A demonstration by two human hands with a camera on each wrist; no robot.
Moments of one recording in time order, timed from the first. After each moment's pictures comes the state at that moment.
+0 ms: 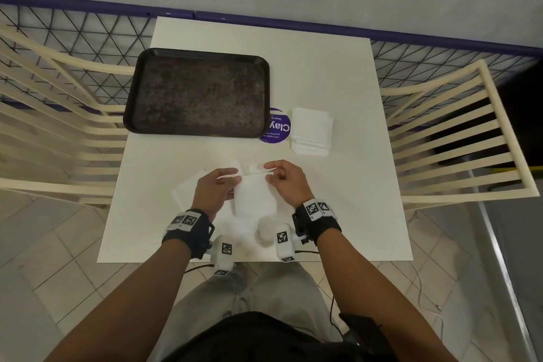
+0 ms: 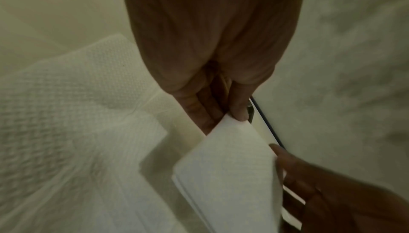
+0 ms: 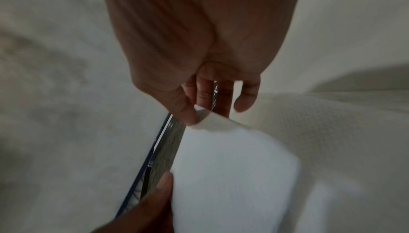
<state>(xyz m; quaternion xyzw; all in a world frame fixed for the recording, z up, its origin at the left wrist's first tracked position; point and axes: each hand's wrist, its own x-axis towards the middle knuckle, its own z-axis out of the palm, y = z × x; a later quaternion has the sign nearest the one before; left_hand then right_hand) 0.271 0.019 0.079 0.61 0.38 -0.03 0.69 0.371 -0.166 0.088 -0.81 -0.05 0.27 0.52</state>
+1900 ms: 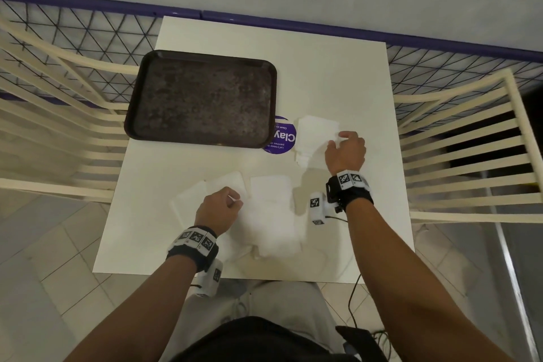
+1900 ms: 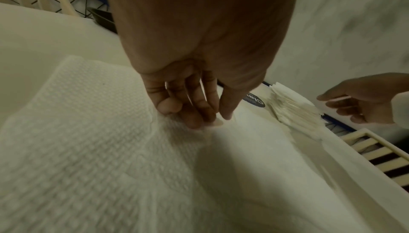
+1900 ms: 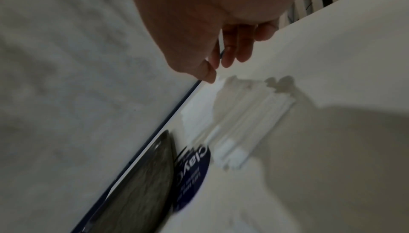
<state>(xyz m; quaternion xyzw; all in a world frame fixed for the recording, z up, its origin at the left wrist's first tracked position) 0.274 0.018 0.055 0.84 0.31 -0.15 0.41 0.511 -0.211 0.095 -0.94 0.10 0.06 0.31</state>
